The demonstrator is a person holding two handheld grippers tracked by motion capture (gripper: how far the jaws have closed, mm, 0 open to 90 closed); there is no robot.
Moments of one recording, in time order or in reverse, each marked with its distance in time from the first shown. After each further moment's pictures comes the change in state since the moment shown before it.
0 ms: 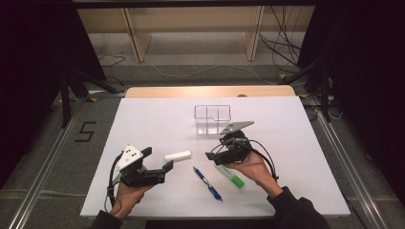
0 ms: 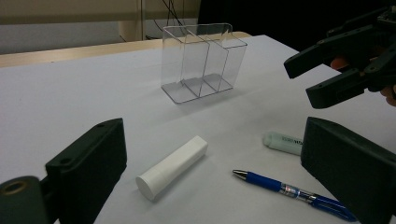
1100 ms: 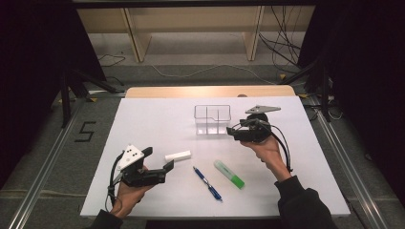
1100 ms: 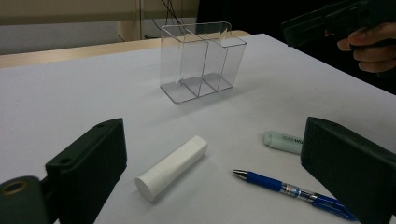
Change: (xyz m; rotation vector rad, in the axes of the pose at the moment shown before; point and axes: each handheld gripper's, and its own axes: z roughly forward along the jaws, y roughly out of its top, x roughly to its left) left arm 0.000 0.000 0.002 0.004 -0.005 0.007; right arm -0.072 0.000 -0.022 -0.145 -0.163 0.152
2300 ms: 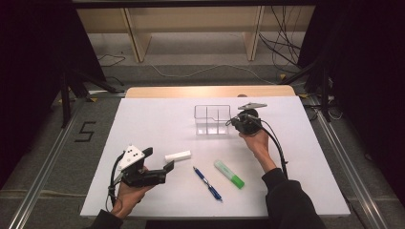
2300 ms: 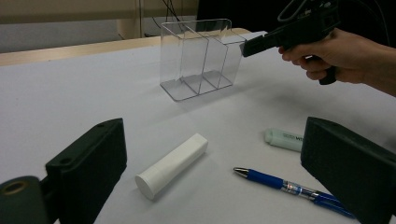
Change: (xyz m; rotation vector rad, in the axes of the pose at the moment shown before) left arm 0.000 -0.002 0.001 0.005 0.000 0.005; right arm -0.034 -0.007 0.067 0.045 -0.133 0.027
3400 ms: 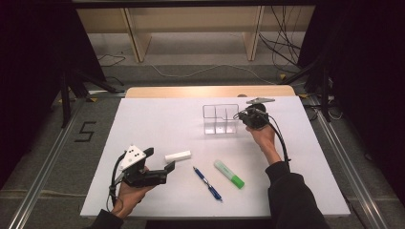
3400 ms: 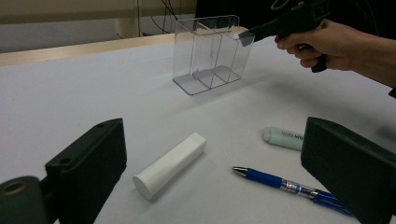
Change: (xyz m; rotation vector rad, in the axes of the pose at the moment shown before) left arm -0.001 0.000 0.001 0.009 -0.004 0.013; right arm -0.034 0.006 0.004 -0.024 -0.035 0.022
